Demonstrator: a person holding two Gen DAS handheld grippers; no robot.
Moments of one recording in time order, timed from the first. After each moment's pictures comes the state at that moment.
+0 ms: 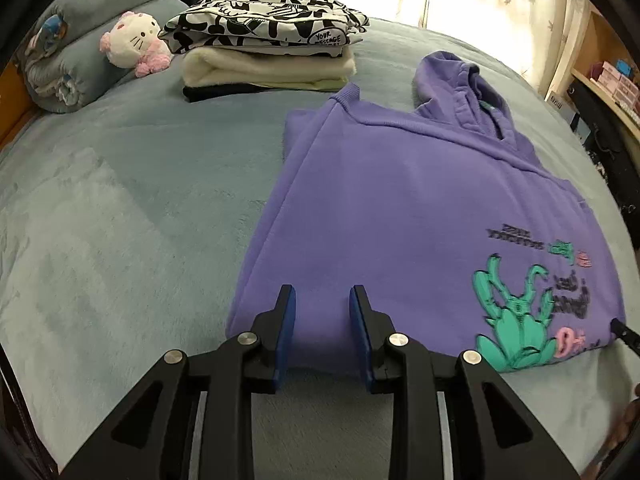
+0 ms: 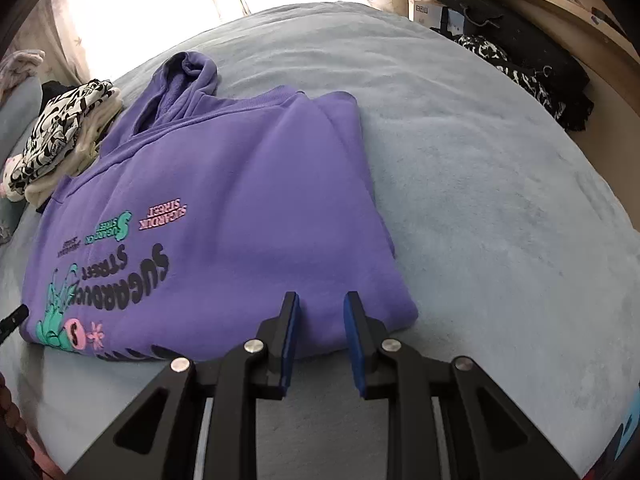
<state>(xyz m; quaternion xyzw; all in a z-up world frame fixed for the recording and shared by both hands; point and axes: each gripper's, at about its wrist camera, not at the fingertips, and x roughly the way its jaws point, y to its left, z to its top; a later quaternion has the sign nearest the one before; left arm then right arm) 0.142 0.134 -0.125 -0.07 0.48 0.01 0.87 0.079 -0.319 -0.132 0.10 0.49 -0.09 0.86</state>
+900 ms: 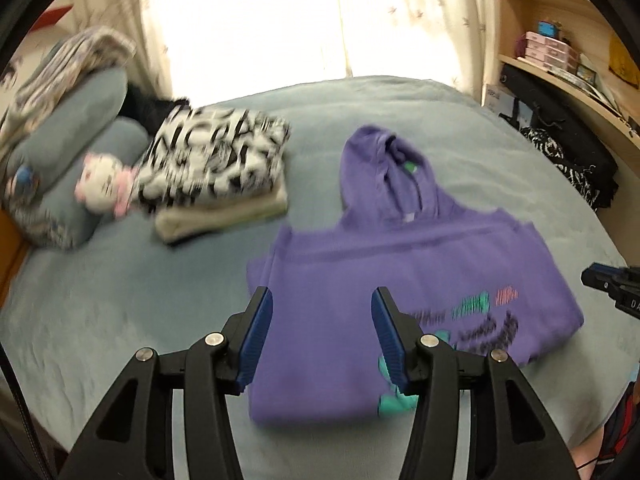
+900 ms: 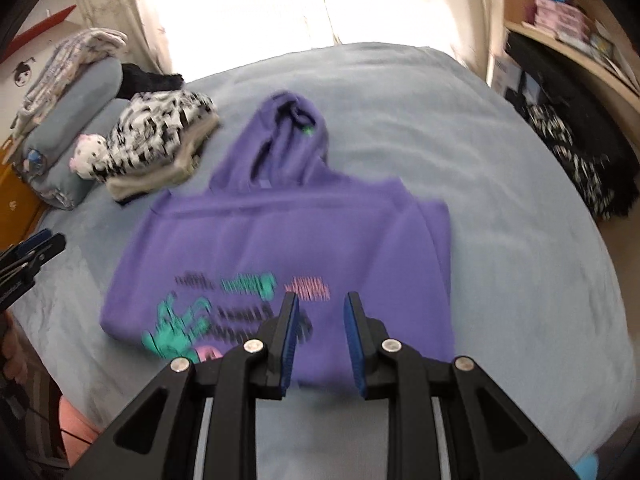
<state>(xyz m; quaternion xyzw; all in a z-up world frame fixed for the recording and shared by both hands) 0.163 0.072 0.040 0.06 0.39 -0.07 0.92 0.116 -0.265 0.000 0.05 0.45 0.04 0.89</state>
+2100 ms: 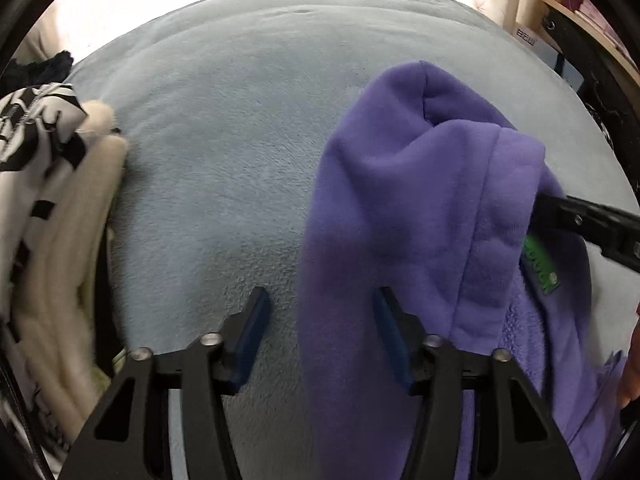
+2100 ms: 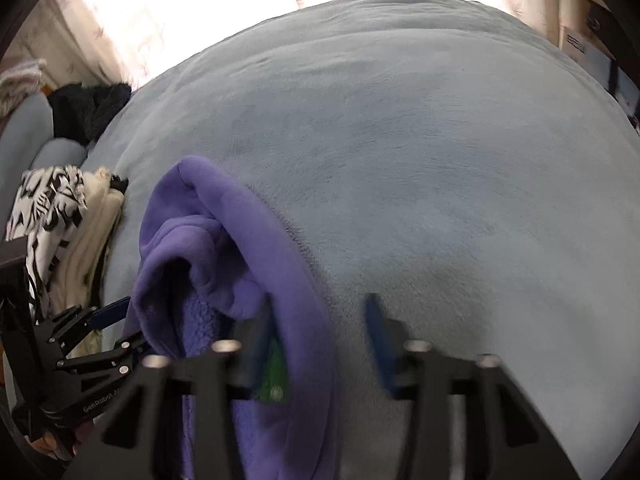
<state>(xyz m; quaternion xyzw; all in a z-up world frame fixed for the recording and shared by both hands) 0.592 -0.031 -0.161 0.05 0.54 -0.14 0.83 0.546 -0.262 -0.134 0.09 0.52 0.05 0.85</state>
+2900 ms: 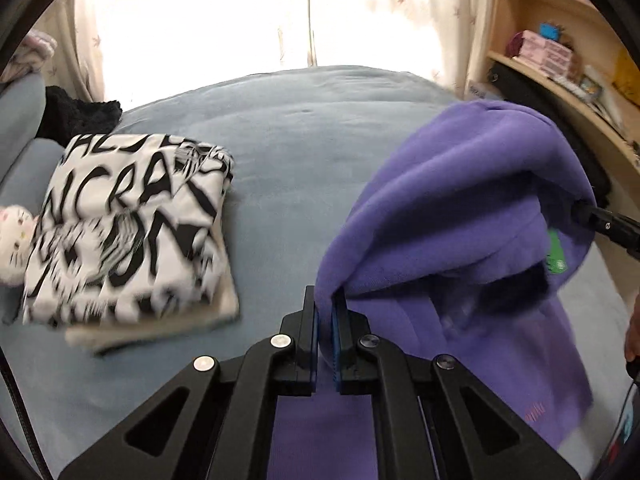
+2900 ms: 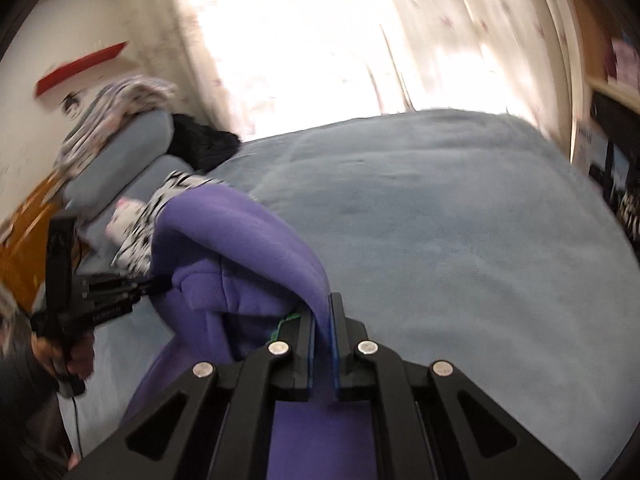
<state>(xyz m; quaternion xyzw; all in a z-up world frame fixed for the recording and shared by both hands) 0.369 0.050 -0.002 0.04 0.42 -0.15 0.89 0.302 -0.272 0.022 0.05 0.35 0.17 0.92</state>
